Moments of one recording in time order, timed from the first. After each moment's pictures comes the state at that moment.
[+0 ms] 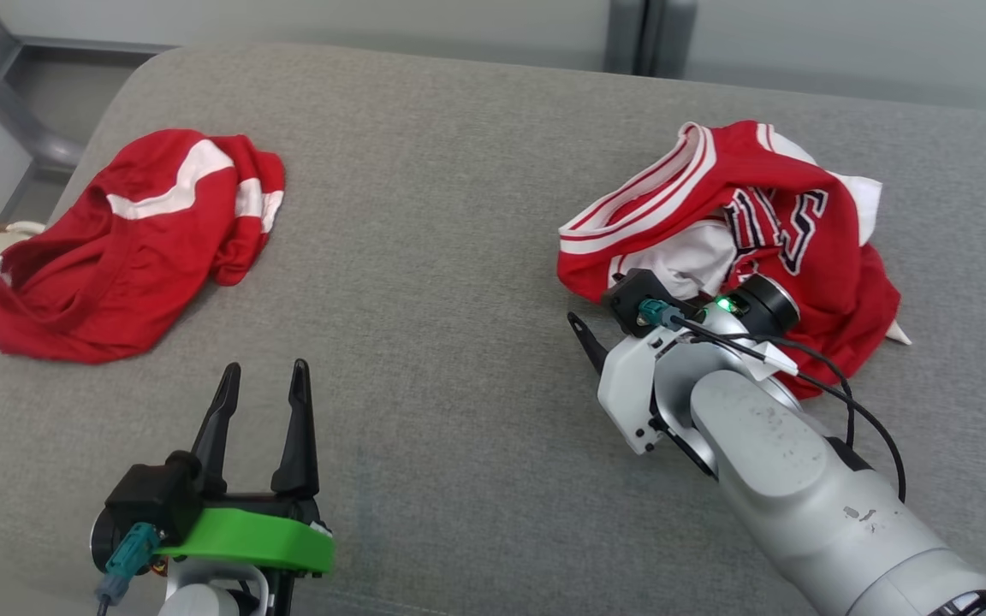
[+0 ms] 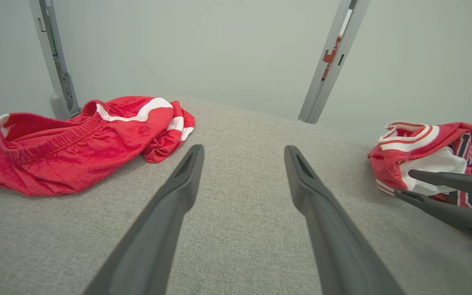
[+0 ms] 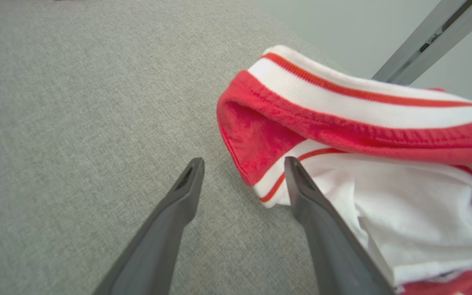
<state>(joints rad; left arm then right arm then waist) -0.08 0.05 -0.12 0.17 -0.32 -0.11 -0.26 -0.73 -0.05 0.55 0.88 0.04 0.13 -0.02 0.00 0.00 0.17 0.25</state>
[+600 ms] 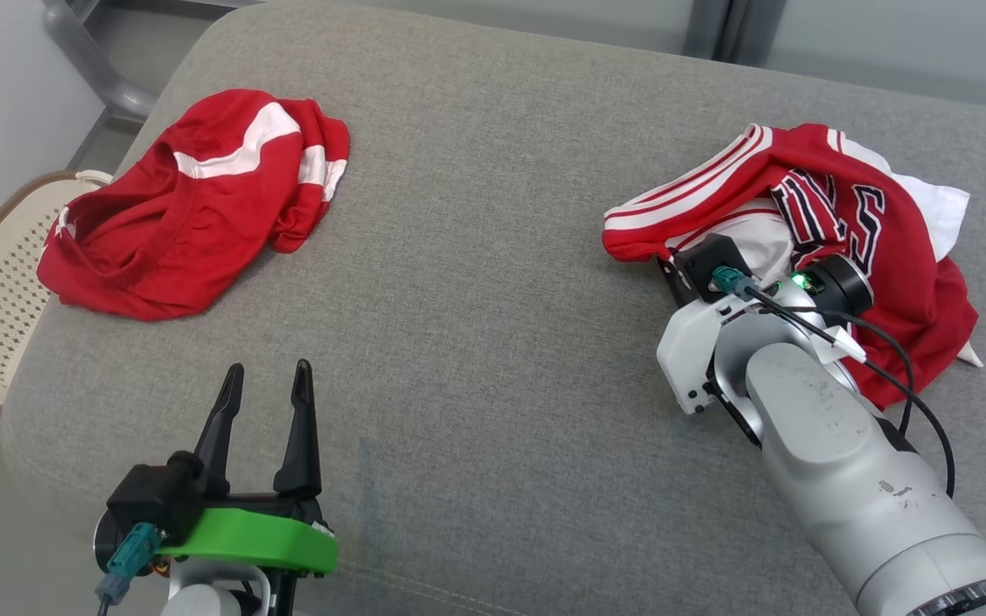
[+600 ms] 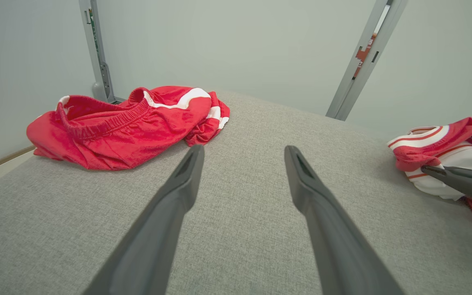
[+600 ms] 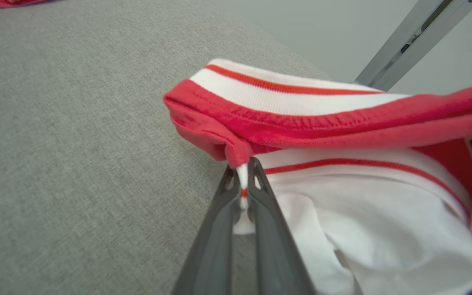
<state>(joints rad) -0.08 0.05 -0.13 0.17 -0.34 -0.10 -0.26 -0.76 -0.05 0.28 1.00 -0.14 0.13 -0.12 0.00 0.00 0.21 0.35</state>
